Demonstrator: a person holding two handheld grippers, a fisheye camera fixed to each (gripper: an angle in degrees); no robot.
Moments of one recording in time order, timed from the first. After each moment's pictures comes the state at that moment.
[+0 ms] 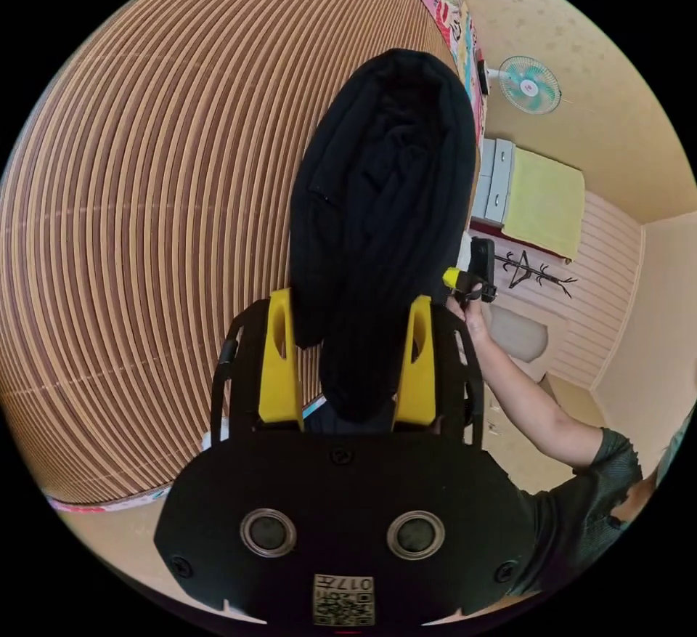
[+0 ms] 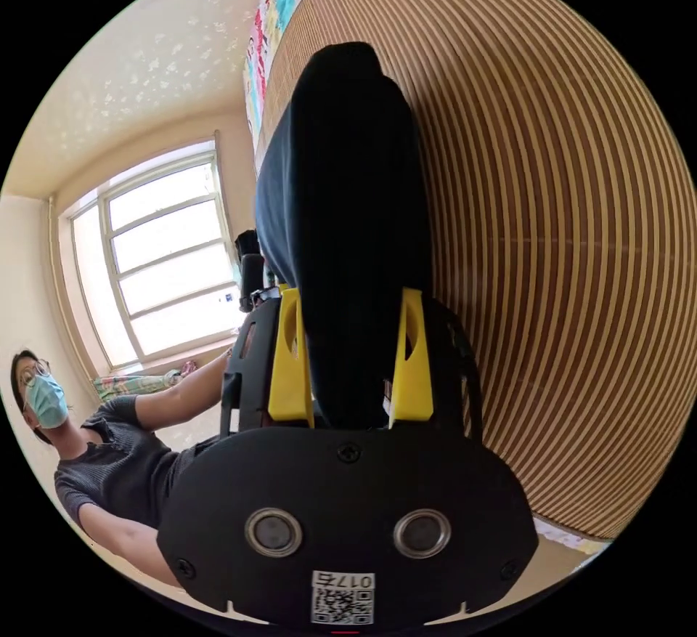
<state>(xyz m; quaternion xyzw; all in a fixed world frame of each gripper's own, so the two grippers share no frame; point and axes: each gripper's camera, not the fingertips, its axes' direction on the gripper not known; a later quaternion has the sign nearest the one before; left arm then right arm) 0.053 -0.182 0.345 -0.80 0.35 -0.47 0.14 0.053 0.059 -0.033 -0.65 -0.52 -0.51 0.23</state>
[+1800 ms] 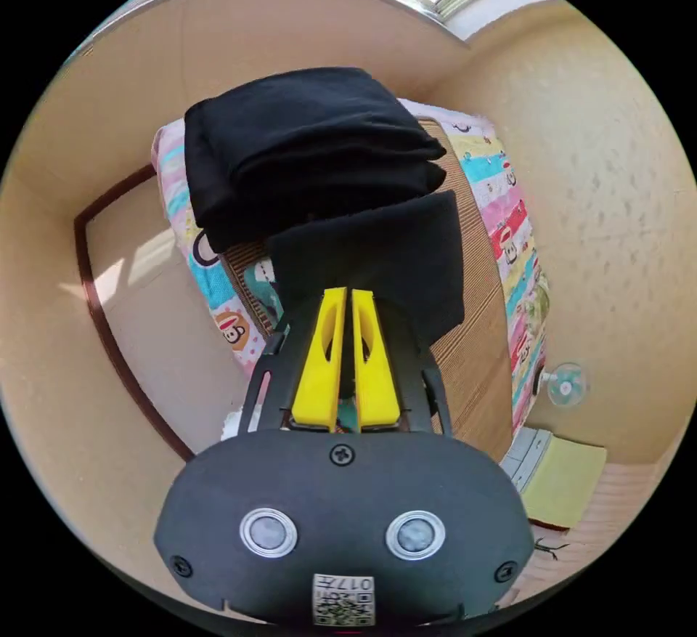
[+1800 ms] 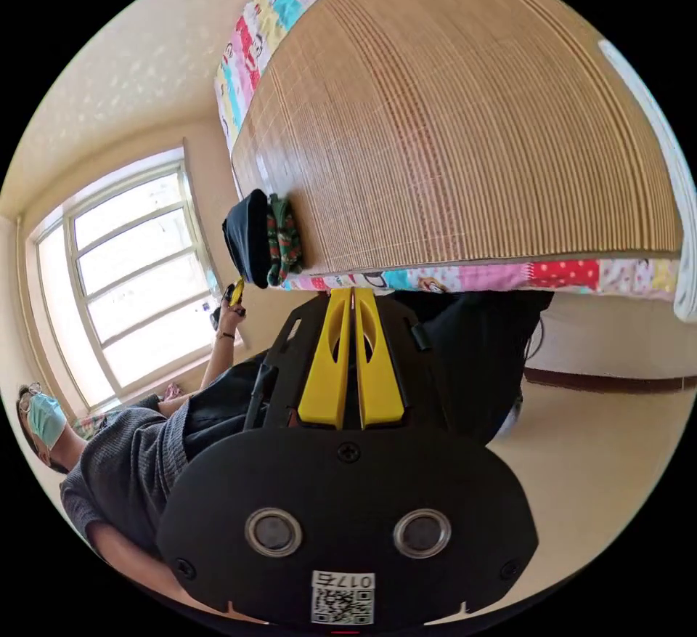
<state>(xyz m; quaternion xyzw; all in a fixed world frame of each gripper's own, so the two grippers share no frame) -0.420 -0.393 0.242 -0.72 -0.20 -0.52 0.41 0.252 -0.135 -0.041 -0.63 -0.46 -0.52 0.35</state>
